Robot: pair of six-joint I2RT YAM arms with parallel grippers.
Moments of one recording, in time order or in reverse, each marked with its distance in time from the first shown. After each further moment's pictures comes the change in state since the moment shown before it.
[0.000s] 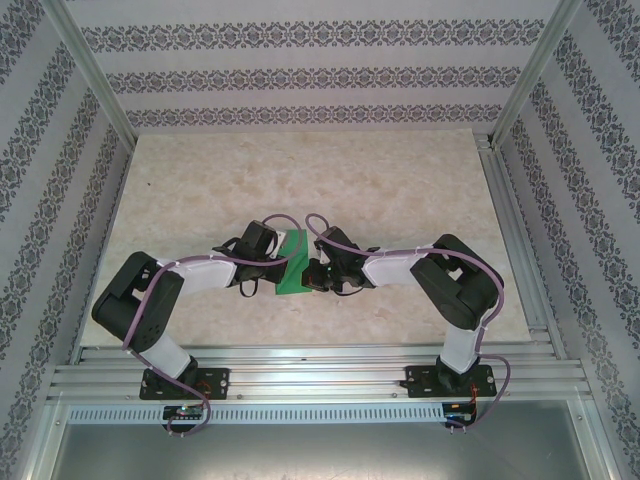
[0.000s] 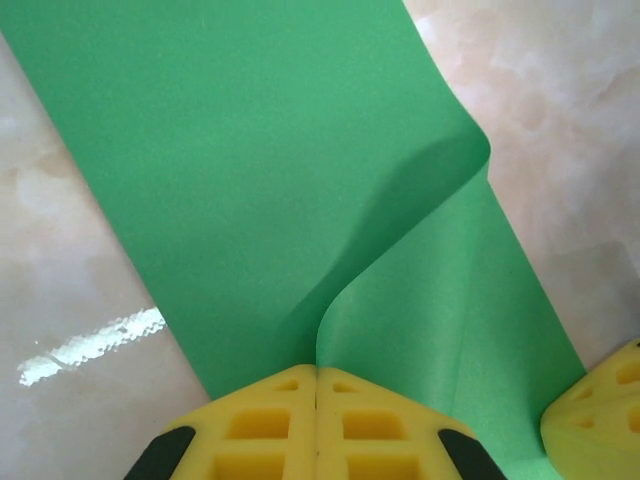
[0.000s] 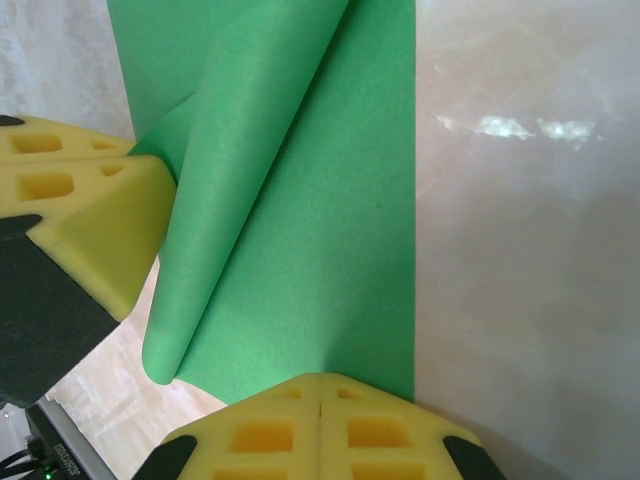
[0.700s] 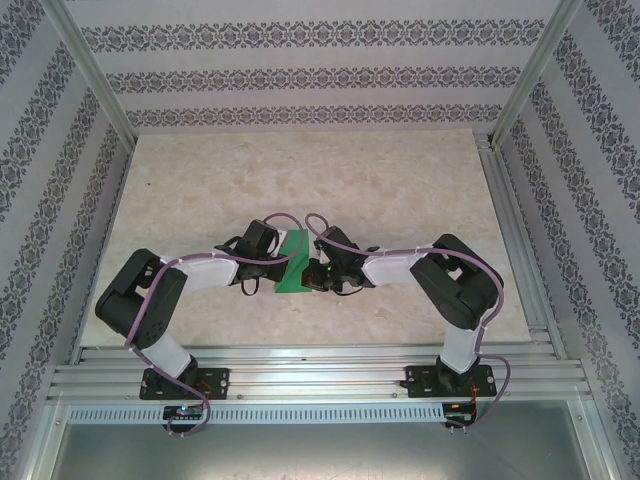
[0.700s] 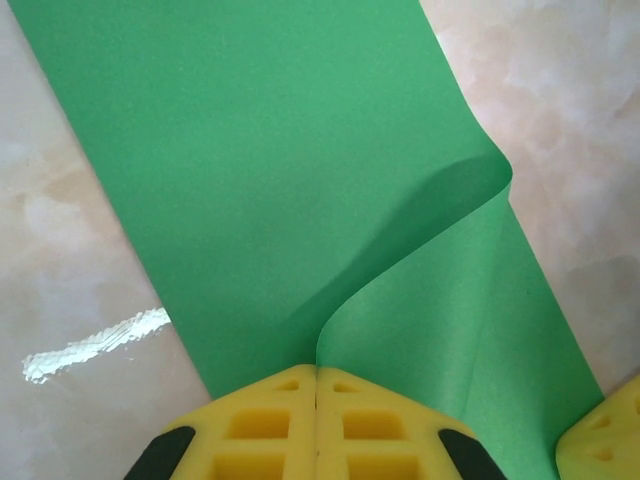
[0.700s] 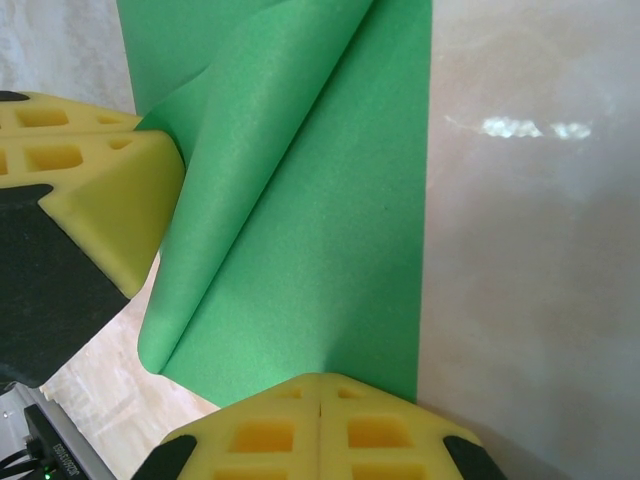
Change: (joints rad) left arm 0.000 0.028 0.011 0.015 -0.015 0.003; right arm 0.000 0.002 0.005 -0.004 0.000 0.000
